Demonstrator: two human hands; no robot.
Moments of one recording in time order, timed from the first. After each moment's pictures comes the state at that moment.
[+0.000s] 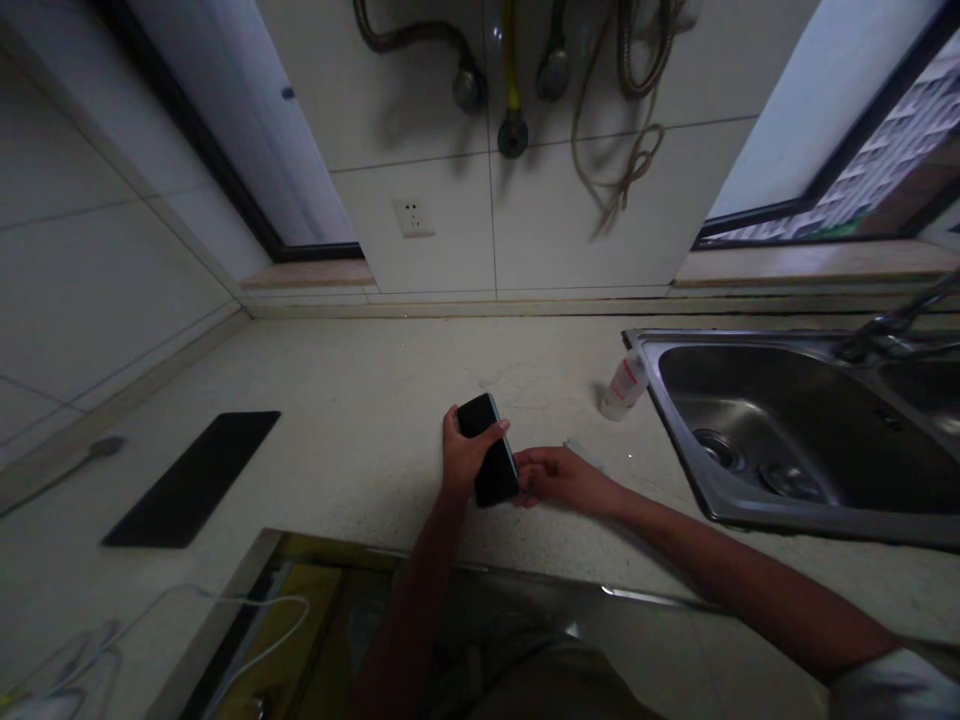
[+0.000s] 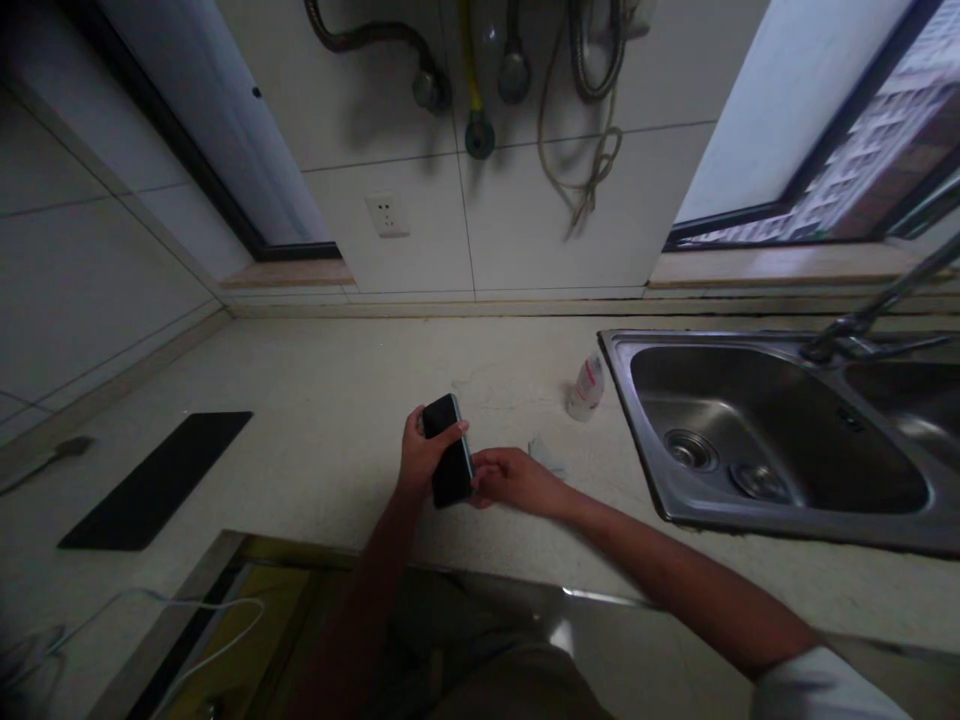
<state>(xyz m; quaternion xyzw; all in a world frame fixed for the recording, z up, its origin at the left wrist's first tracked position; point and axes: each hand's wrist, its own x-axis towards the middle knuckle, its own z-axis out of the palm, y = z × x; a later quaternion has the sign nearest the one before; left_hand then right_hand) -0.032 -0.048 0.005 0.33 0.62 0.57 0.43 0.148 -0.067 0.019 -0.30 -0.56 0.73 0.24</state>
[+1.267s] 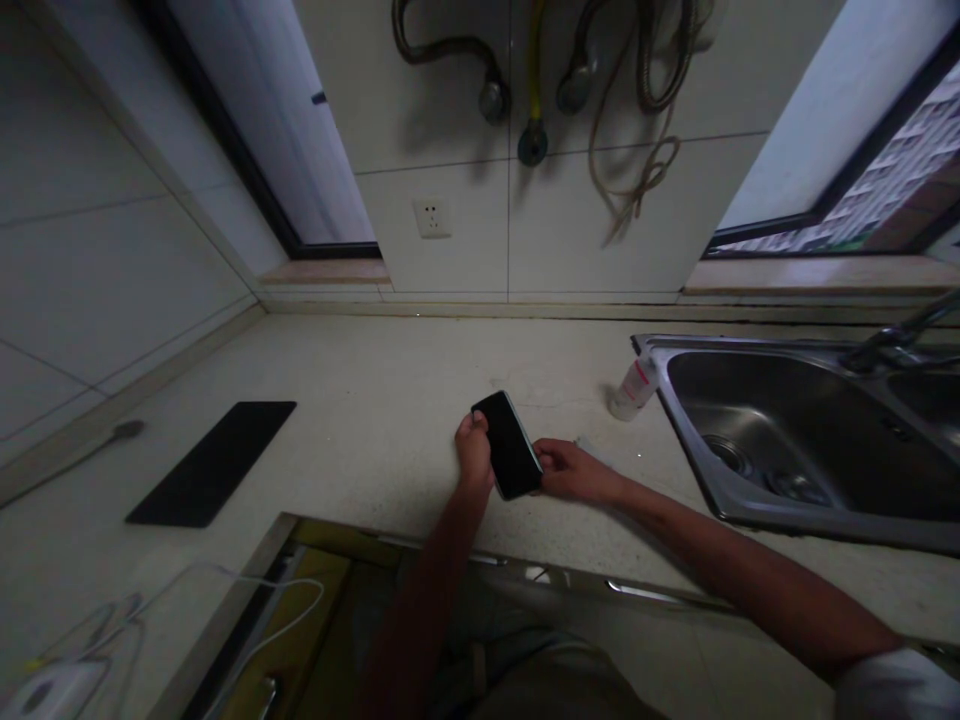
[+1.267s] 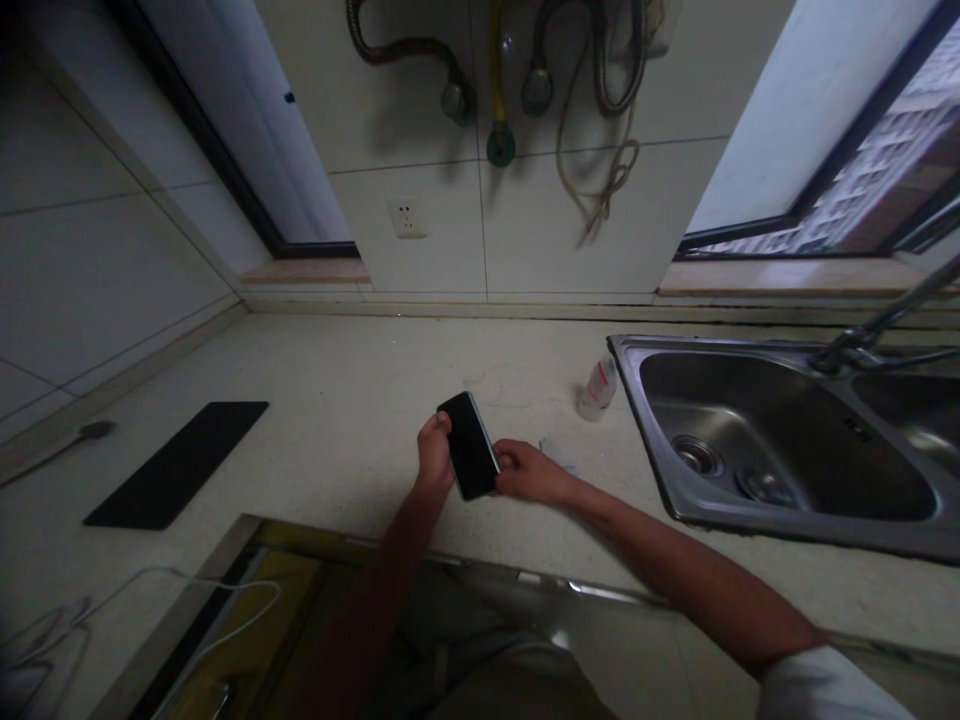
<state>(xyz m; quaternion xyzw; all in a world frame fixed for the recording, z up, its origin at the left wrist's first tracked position) -0.025 -0.038 -0.009 0.20 0.53 0.66 0.49 0.145 -0.056 -0.006 -0.40 -0.63 0.63 0.21</state>
